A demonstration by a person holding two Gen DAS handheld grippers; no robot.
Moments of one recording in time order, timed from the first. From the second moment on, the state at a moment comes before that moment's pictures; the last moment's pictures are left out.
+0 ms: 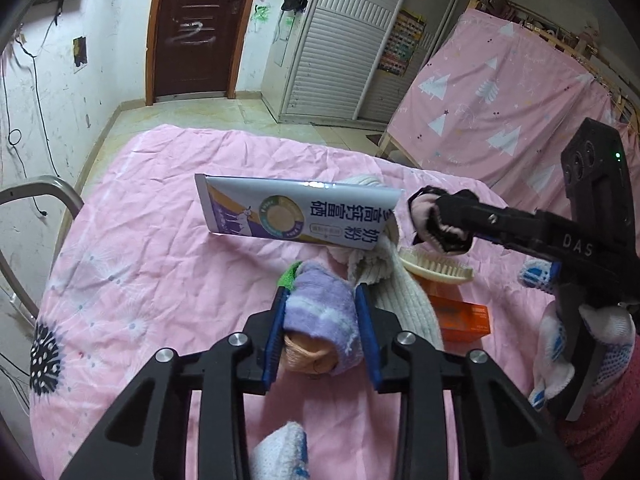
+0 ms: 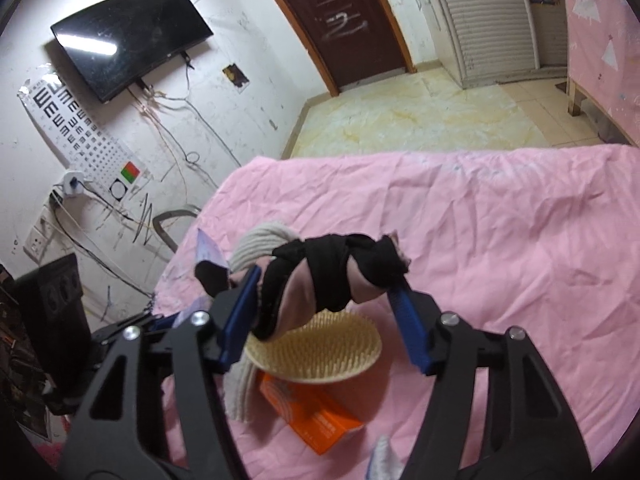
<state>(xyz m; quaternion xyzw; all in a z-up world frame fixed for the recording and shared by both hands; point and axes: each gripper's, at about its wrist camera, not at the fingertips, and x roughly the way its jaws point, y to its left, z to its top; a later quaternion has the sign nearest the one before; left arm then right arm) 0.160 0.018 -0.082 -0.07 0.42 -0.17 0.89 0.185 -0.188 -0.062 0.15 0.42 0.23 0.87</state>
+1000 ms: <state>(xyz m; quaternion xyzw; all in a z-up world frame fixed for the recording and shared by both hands) 0.088 -0.006 -0.018 -0.05 0.36 -0.14 0.92 0.090 -0.326 -0.016 0.23 0.32 0.14 0.91</state>
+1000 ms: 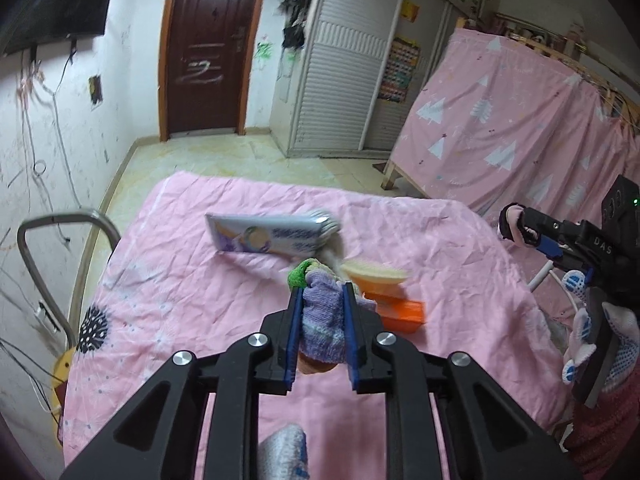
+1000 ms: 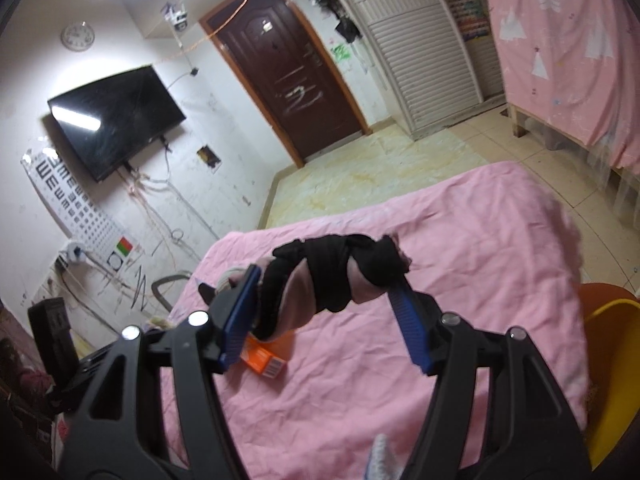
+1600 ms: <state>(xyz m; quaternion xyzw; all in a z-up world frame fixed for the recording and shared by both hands) 0.068 -0.132 0.025 0.01 0.32 -0.24 0.92 0.007 -0.449 -0.015 0.27 0.25 0.04 0.93</state>
